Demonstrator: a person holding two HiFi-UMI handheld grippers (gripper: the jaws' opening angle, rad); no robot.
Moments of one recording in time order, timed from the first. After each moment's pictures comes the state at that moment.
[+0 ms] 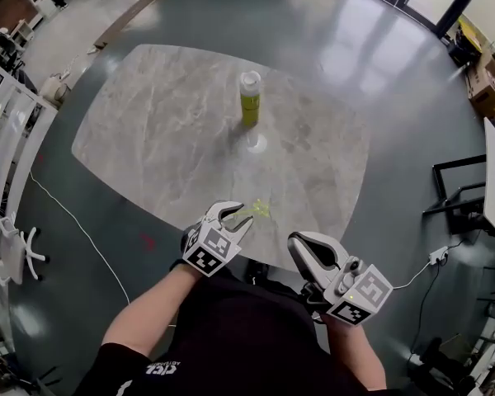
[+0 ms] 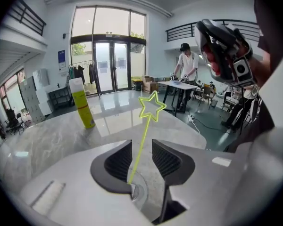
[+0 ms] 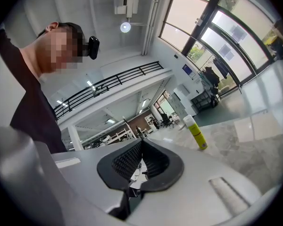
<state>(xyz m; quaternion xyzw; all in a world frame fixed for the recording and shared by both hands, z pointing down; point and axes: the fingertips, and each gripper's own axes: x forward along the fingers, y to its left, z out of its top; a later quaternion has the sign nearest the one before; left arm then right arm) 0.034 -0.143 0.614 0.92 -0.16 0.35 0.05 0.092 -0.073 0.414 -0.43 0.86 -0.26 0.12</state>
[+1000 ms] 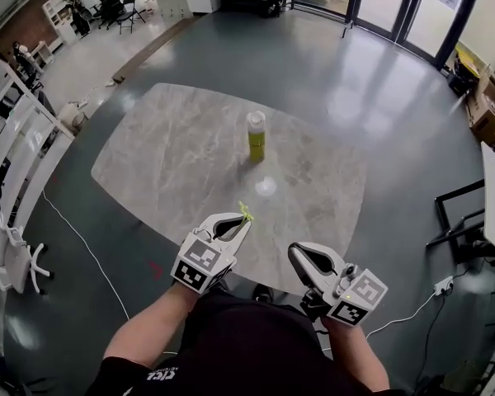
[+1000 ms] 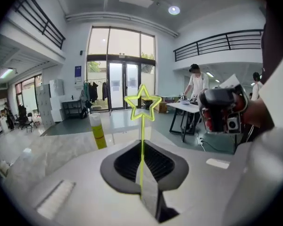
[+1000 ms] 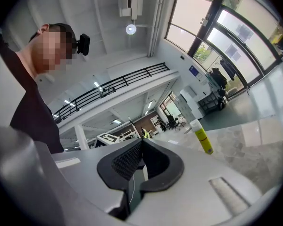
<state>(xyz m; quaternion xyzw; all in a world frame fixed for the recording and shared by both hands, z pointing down) 0.033 -0.165 0.484 0.94 -0.23 0.23 0.05 0.098 -0.073 0.403 -0.40 0.87 -0.23 0.13</state>
